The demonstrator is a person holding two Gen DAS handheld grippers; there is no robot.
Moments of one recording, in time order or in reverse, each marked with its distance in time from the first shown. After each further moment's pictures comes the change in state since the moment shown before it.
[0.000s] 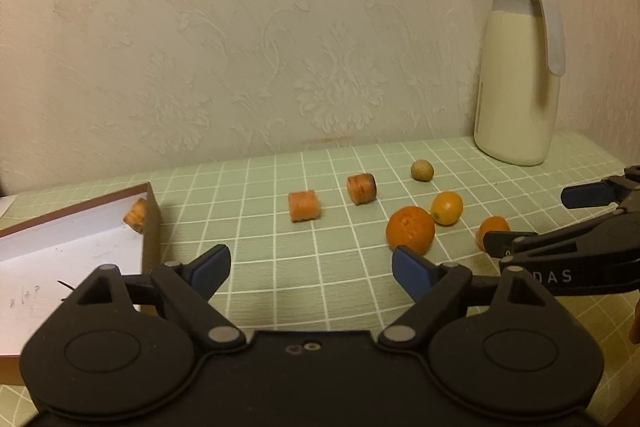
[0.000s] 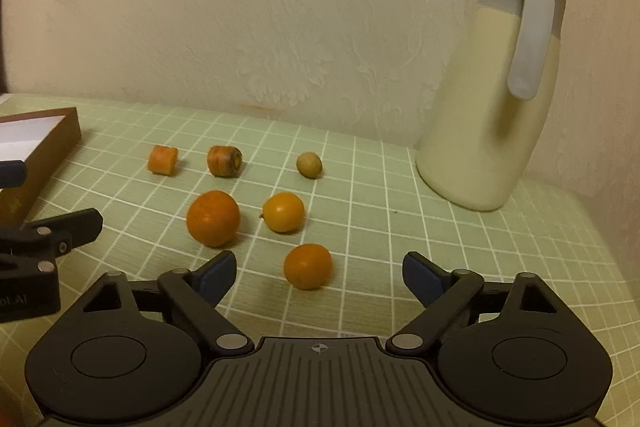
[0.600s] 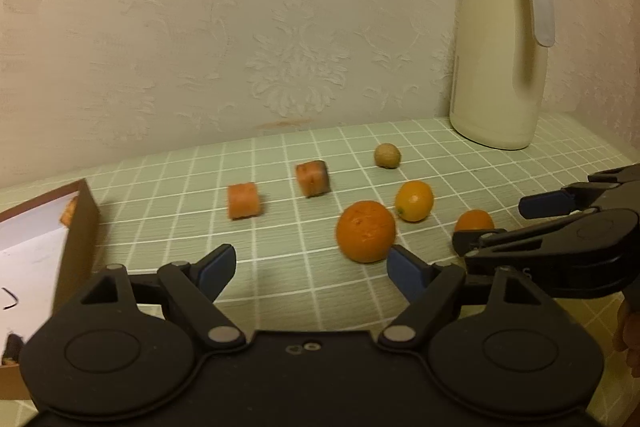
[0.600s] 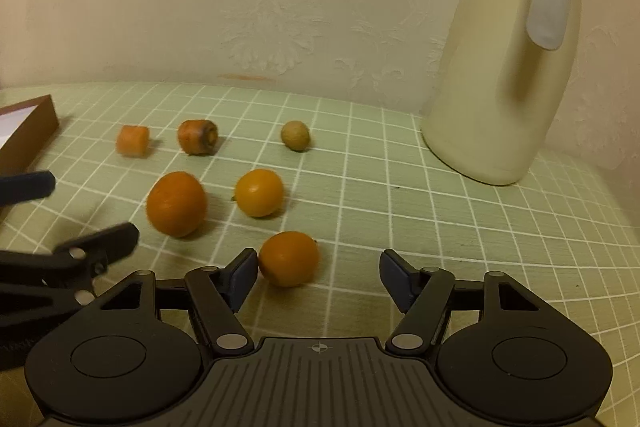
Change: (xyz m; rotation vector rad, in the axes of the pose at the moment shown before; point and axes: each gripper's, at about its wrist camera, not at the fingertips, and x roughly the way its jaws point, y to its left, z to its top) left arm 0.043 -0.034 0.002 0.023 0.043 -0.073; right arm 0.039 -0.022 -0.001 0.038 0.071 0.028
